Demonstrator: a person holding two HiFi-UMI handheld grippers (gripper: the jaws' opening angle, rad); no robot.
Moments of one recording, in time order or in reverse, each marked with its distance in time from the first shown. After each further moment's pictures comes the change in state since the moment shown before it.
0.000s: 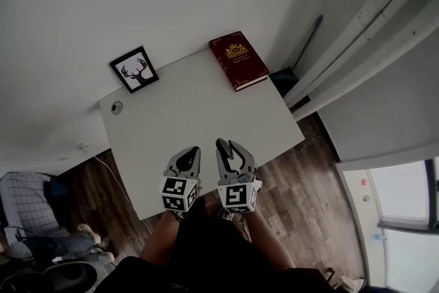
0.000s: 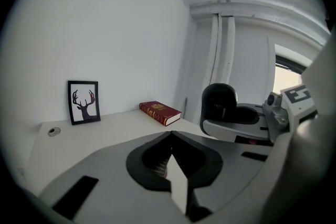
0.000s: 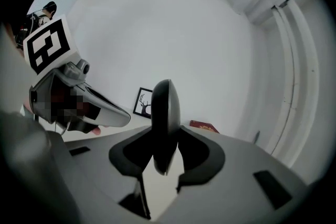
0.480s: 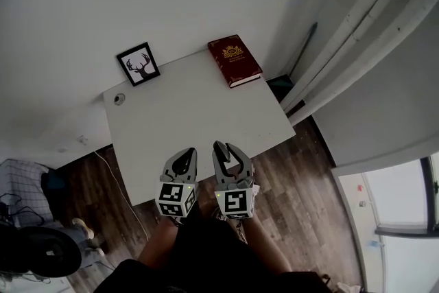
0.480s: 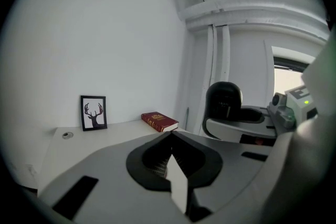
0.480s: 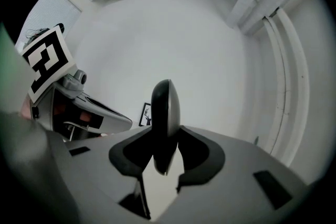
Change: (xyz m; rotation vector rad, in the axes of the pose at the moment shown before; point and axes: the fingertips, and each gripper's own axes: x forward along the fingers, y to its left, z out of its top) left arm -0.066 -0.055 0.018 0.010 -0.120 0.074; right arm -0.082 0.006 0.039 0.008 -0.166 0.026
